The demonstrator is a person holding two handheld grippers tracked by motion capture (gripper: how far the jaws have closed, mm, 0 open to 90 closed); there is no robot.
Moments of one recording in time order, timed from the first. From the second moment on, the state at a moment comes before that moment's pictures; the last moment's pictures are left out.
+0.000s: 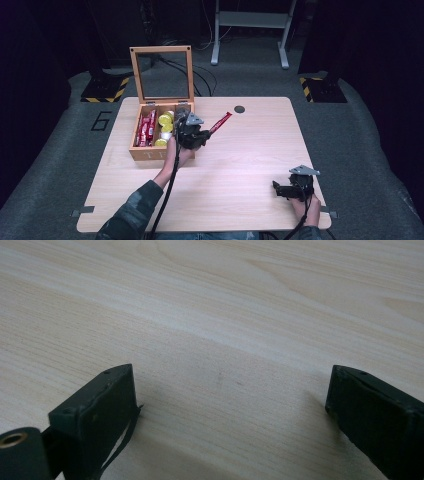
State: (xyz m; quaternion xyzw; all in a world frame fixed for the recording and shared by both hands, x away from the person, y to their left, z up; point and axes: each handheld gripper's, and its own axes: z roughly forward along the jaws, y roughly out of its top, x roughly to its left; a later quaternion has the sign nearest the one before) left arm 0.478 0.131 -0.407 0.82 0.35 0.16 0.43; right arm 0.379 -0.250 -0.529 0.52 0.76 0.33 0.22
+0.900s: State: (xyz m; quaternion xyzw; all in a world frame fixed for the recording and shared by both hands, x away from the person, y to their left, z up) left arm 0.478 0.092 -0.440 0.83 0.34 0.14 0.41; right arm 0.378 -0.249 -0.529 0.52 0.76 0.33 0.22
